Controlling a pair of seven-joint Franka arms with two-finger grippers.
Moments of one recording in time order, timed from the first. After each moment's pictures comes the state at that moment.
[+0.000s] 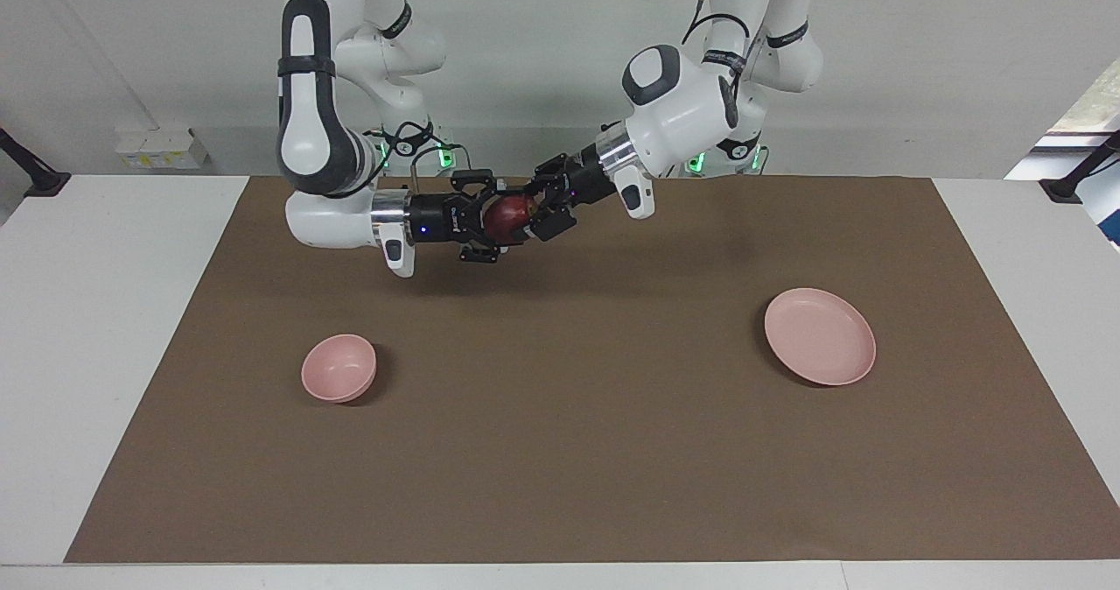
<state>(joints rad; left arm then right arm) -0.62 0.11 -0.10 -1.89 -1.16 2.42 -1.38 0.07 0.10 -0.06 -2.18 1.49 1.61 -1.14</state>
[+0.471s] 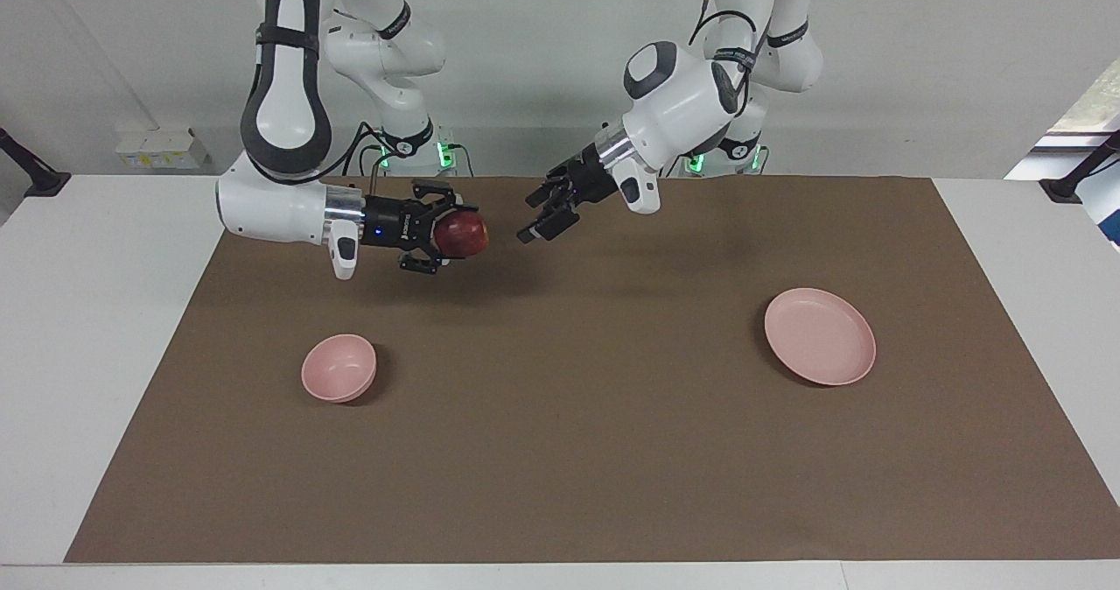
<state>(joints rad) -0.61 0.11 -0.09 -1.90 -0.86 2.39 -1.38 0.03 0.11 -0.07 -2.03 0.98 1.66 -1.03</state>
